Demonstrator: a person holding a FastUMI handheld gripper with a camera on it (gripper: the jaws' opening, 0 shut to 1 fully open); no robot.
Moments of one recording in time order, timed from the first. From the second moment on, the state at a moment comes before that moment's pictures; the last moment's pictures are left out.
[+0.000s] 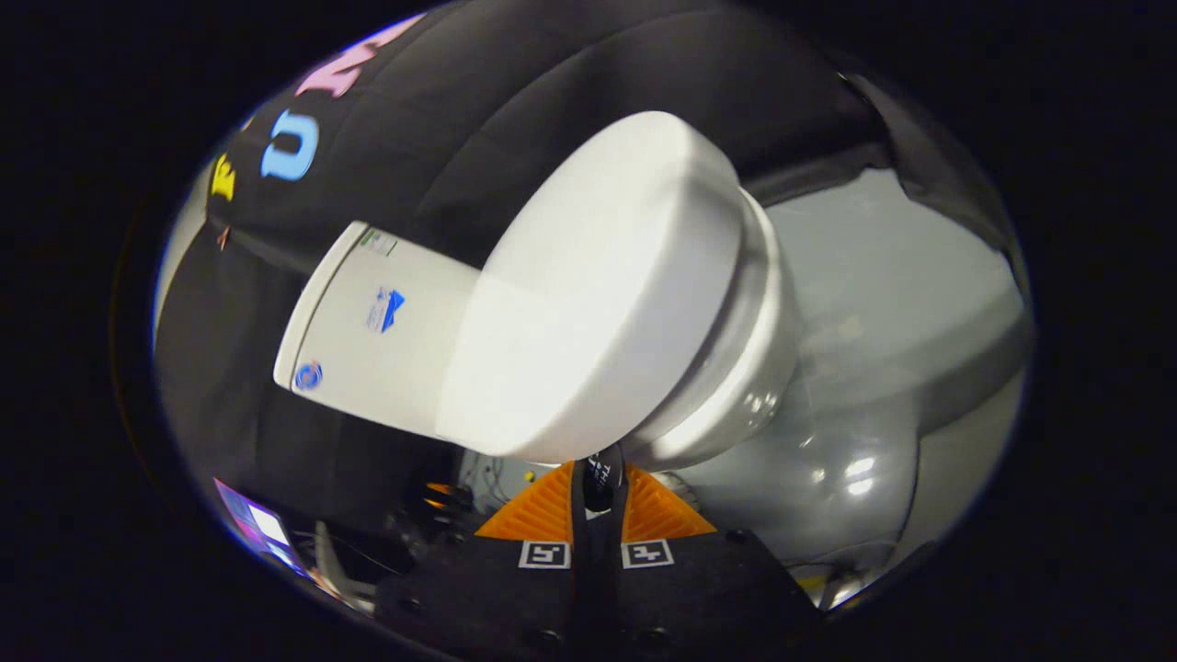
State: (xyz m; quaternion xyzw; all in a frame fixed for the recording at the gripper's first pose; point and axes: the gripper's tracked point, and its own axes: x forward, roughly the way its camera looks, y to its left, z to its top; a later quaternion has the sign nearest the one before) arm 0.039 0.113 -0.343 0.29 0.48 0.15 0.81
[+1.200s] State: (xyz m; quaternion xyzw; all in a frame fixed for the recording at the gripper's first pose) arm 0.085 0.210 -0.162 -0.01 0.31 0.24 0.92
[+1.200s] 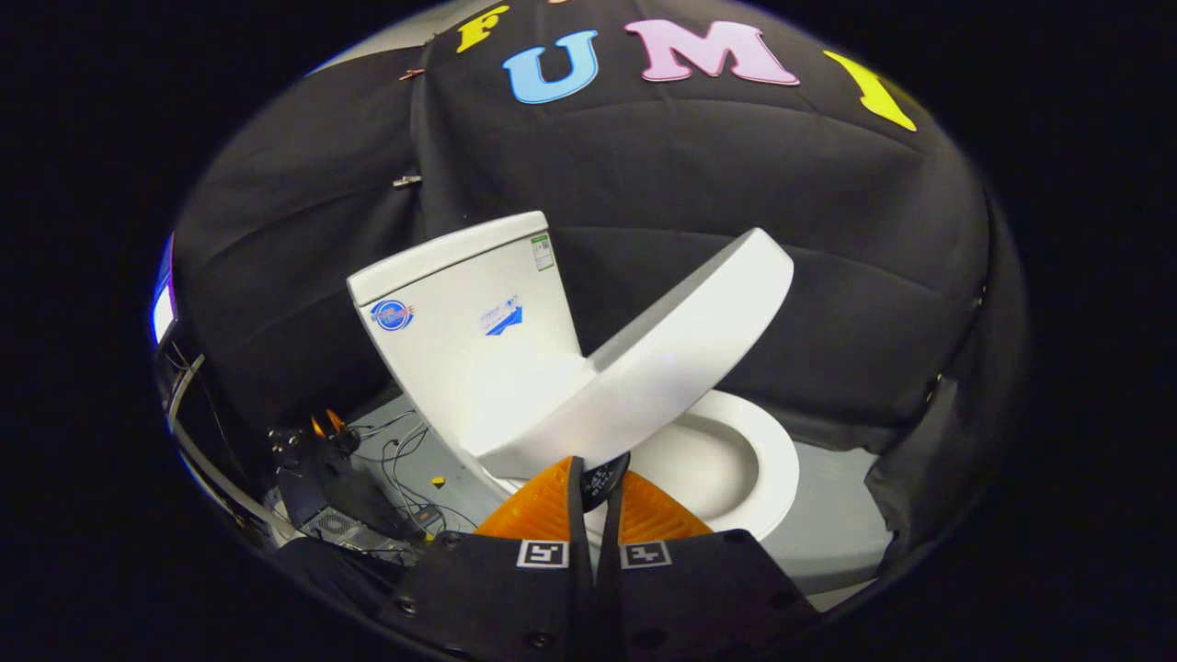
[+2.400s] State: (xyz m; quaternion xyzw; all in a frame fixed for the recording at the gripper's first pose) arm 0.122 0.459 -0.097 -0.11 0.19 0.35 0.91
